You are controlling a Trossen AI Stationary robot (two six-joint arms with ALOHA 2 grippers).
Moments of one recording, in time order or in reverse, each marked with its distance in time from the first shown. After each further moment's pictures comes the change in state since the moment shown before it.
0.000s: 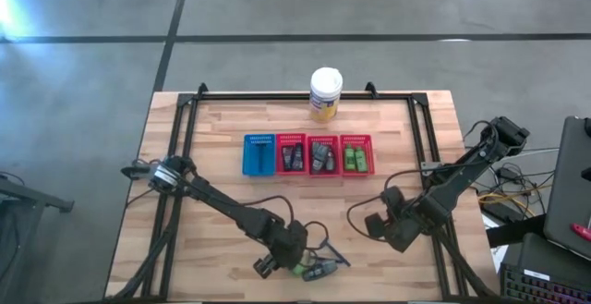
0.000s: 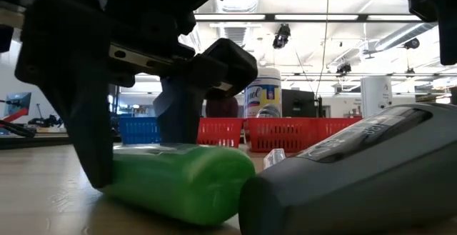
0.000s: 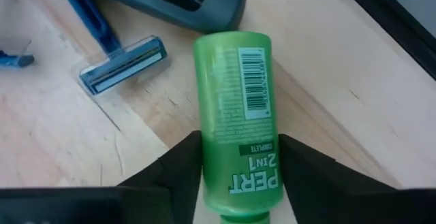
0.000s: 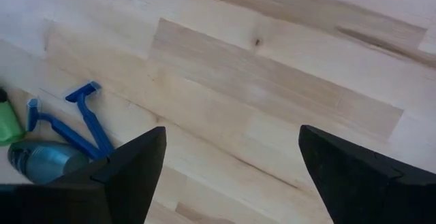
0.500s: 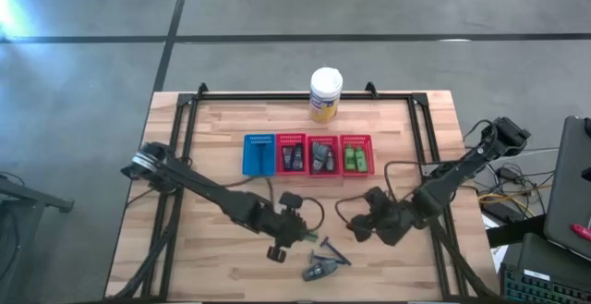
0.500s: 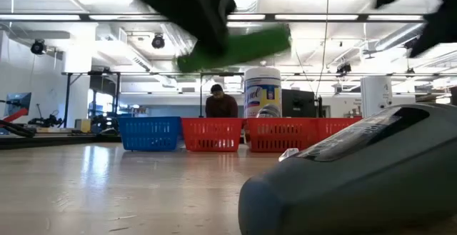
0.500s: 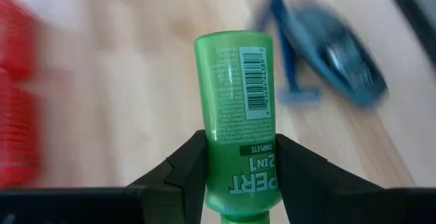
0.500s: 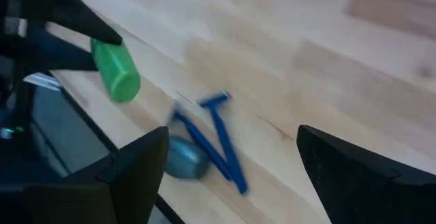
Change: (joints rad) left arm 0.035 -0.214 -0.001 -0.053 -0.399 -0.293; right arm -0.095 -0.003 0.000 0.380 0.087 -0.231
